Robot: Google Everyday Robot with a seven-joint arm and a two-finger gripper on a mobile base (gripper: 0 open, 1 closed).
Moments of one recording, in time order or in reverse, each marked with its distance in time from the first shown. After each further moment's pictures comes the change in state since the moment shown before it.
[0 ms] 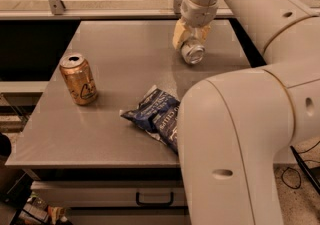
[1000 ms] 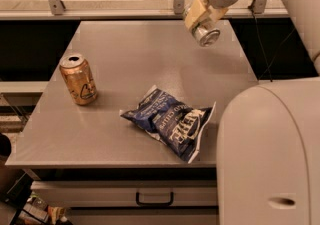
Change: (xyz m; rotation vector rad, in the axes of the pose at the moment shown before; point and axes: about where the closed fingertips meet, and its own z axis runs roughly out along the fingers) arm -0.001 -0.017 -0.071 -0.104 -0.228 -0.134
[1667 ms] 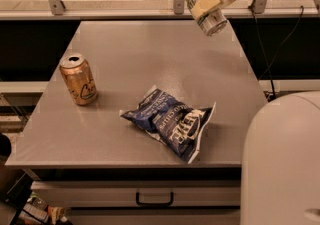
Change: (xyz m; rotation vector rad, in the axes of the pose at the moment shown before) arm -0.012 -0.006 -0.034 -0.105 -0.190 -0.182
